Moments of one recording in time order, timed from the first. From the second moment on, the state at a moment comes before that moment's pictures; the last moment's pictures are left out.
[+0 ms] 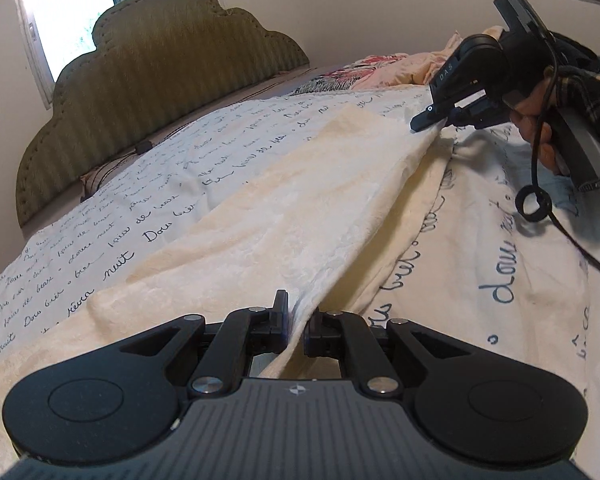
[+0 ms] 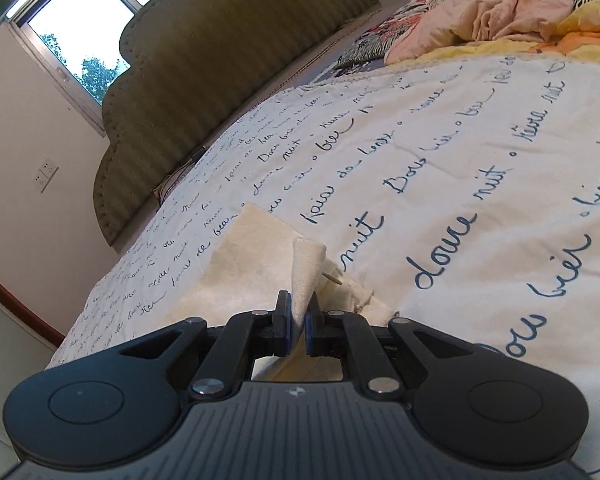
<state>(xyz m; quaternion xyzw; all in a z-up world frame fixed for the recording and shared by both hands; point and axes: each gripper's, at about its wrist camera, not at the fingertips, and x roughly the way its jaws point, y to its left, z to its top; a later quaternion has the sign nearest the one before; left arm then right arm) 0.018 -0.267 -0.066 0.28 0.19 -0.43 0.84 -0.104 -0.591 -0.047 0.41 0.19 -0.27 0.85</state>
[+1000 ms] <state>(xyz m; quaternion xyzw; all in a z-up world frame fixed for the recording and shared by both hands) 0.037 -0.215 -0.023 0.17 0.22 -0.45 0.85 -0.131 -0.568 -0.004 0.29 0.14 -0.39 0.86</state>
